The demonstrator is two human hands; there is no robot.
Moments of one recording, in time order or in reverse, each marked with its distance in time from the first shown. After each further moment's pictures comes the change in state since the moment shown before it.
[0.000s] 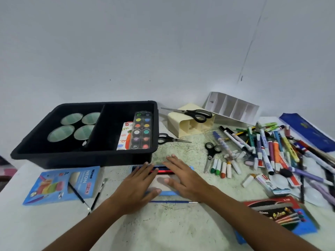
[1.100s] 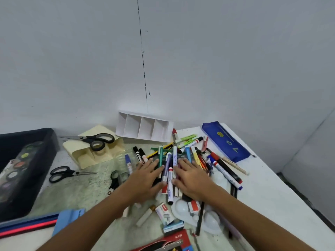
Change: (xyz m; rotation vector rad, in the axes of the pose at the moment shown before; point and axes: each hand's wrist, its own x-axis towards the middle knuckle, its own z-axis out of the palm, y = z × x) left_hand 0.280 0.227 0.029 0.098 -0.052 0.174; right_hand -0.137 0.227 -0.205 -0.549 -0.017 0.285
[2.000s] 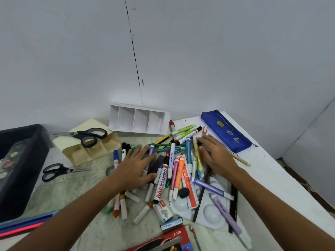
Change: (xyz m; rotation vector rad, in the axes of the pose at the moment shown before) left_hand 0.010 -0.022 -0.014 -0.015 -0.074 -0.048; right_hand -0.005 0.078 -0.010 0.357 0.291 0.282
